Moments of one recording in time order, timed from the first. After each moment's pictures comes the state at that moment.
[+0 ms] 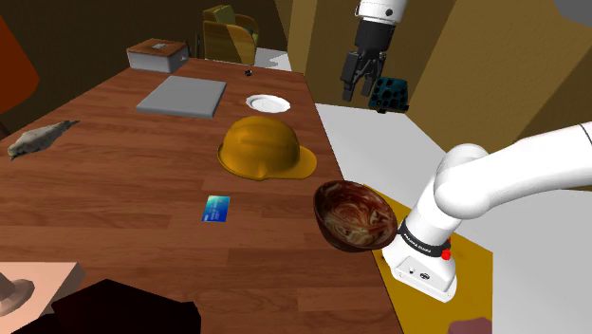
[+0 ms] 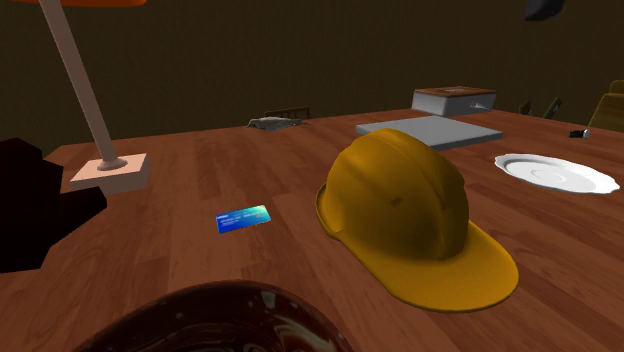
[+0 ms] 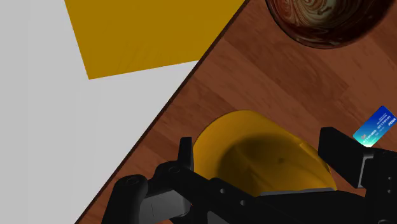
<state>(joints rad) 0.01 -0.77 0.07 -2.33 0.09 1.53 0.17</state>
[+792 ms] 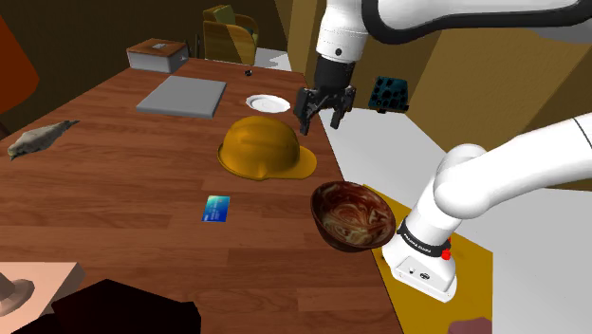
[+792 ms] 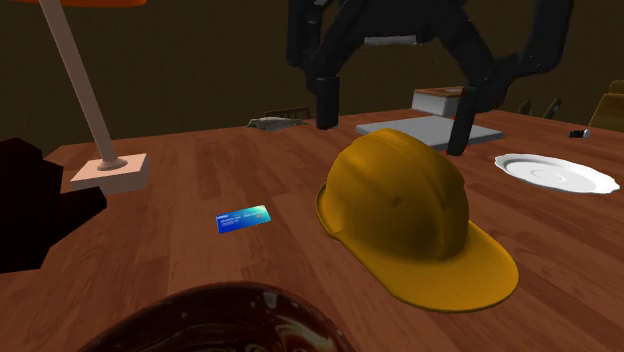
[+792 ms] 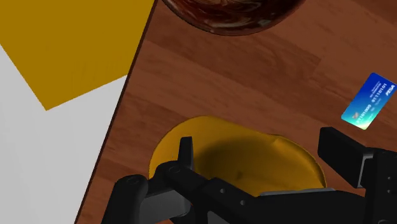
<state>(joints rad) 0.00 -0.69 0.35 -2.43 0.22 1.77 0.57</state>
